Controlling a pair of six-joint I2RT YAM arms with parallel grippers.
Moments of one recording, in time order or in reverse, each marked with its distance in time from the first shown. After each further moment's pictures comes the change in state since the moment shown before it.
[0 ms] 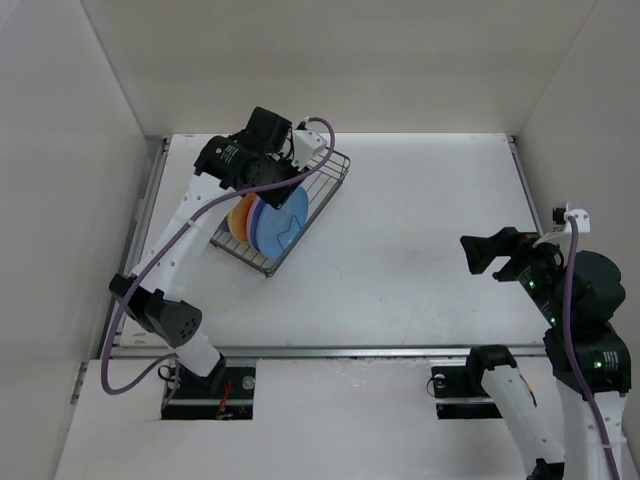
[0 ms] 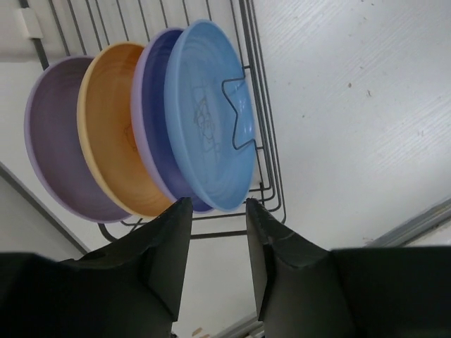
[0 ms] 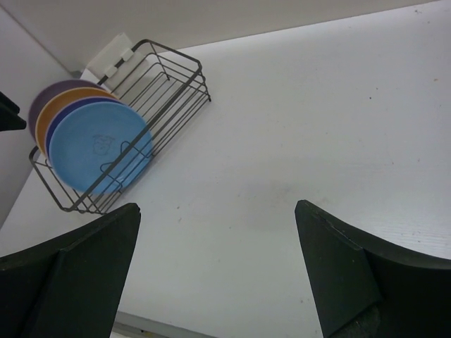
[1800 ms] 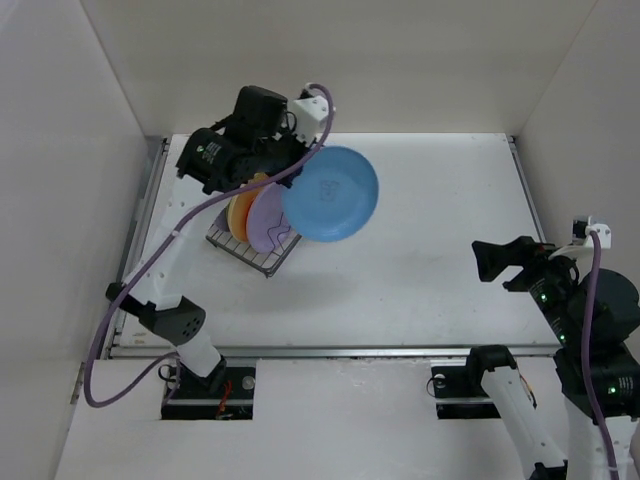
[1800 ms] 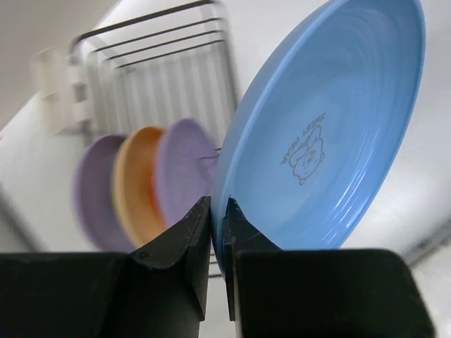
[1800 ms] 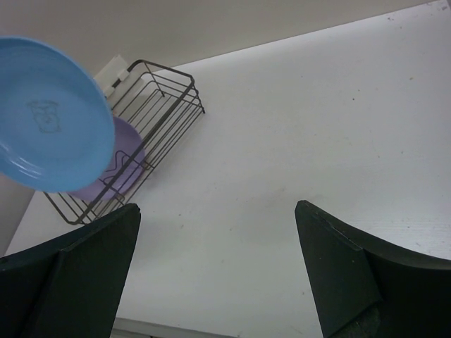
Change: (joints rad) left arm -0.047 0.003 0.248 0.035 -0.005 -0.079; right arm 0.000 -0.043 0.068 -0.086 0.079 0.037
